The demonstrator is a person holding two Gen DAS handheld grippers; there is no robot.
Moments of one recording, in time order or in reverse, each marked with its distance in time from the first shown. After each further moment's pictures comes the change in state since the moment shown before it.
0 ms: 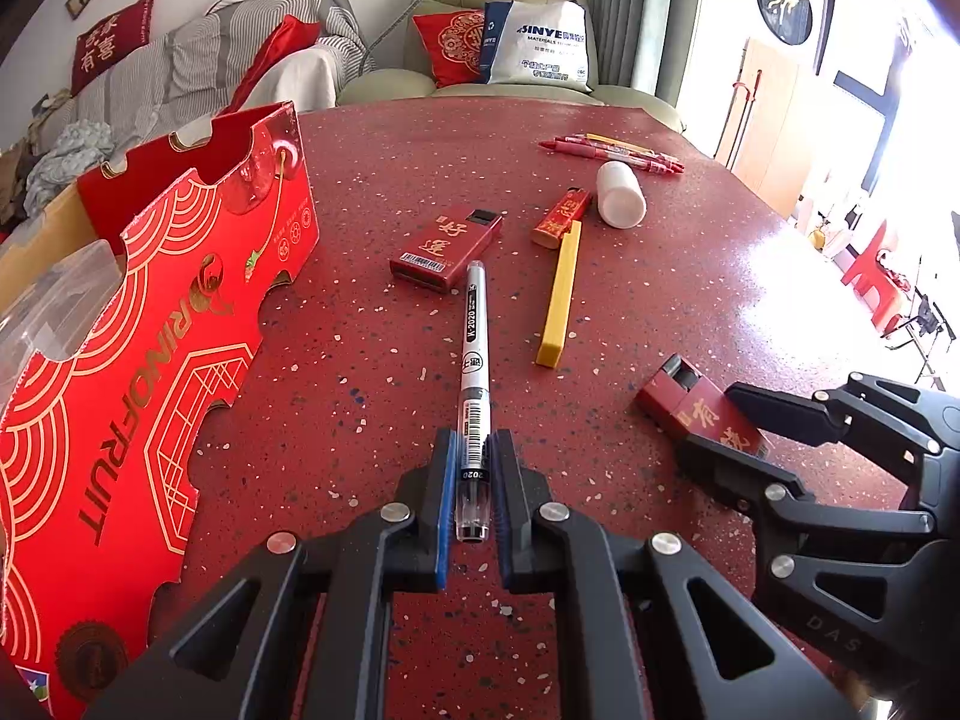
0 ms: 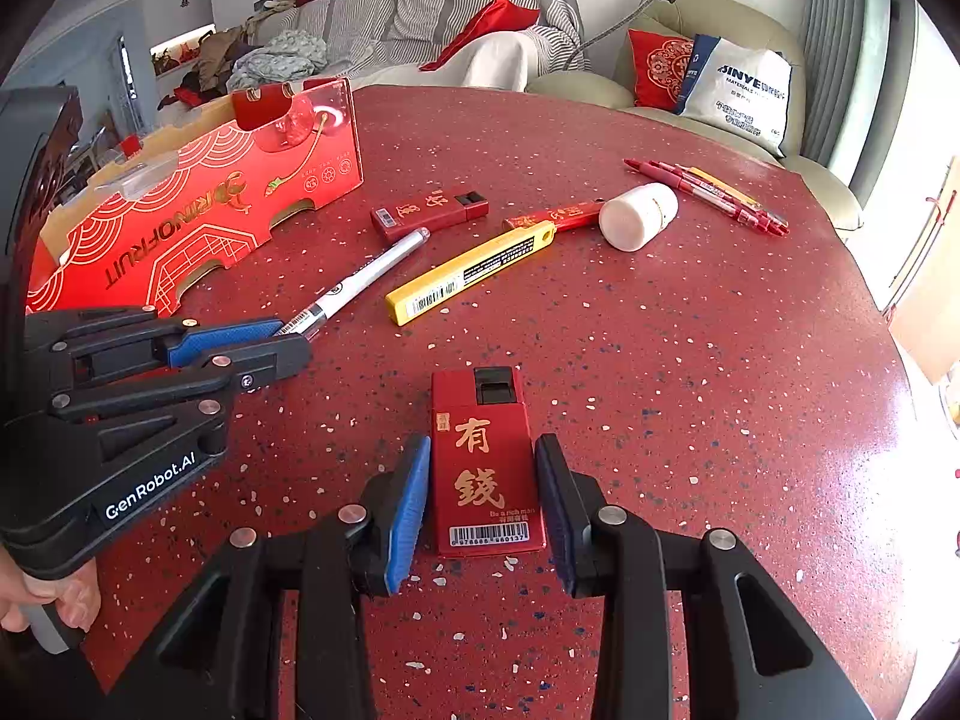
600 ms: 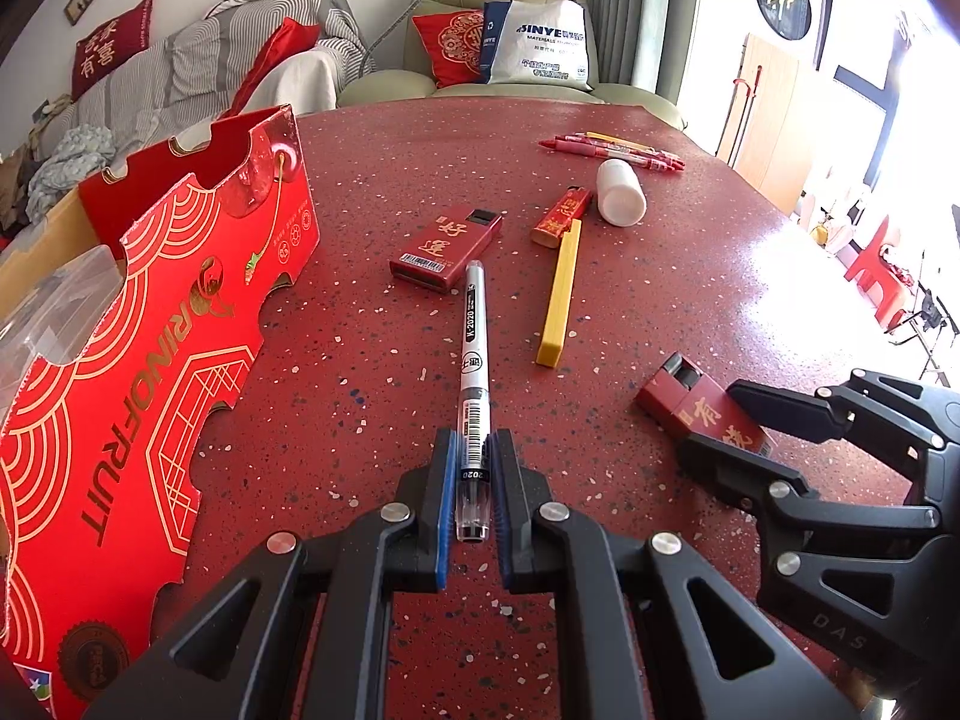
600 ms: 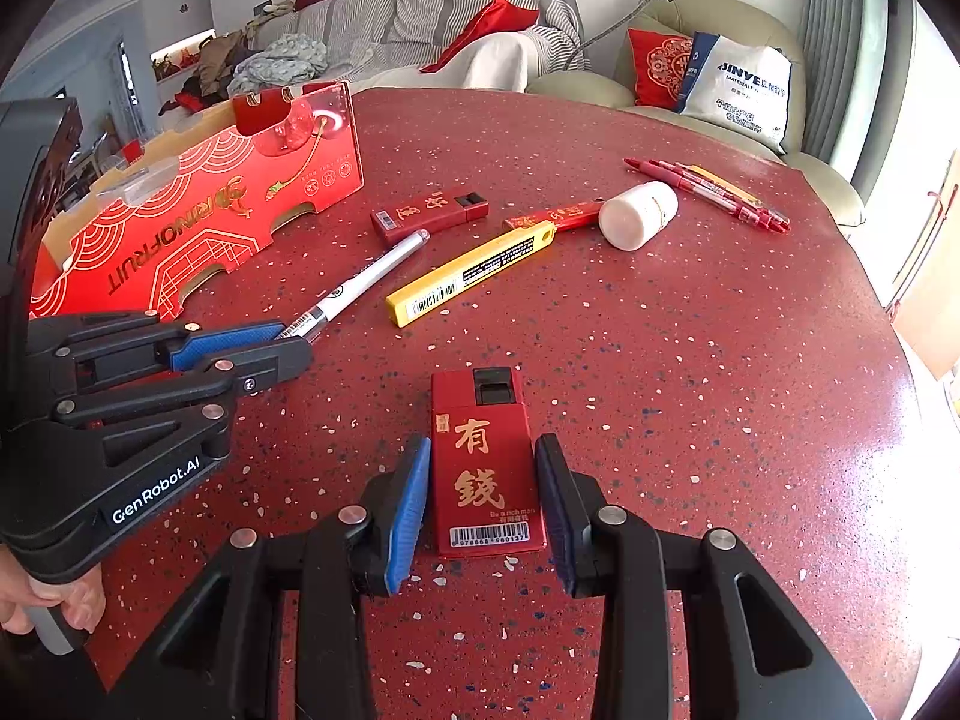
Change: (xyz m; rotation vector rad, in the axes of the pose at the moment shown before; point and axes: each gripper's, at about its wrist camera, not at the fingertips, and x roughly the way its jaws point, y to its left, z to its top) left arm 0.000 0.001 0.000 0.007 0.000 0.009; right arm 0.000 -0.002 0.000 0.010 -0.003 0.014
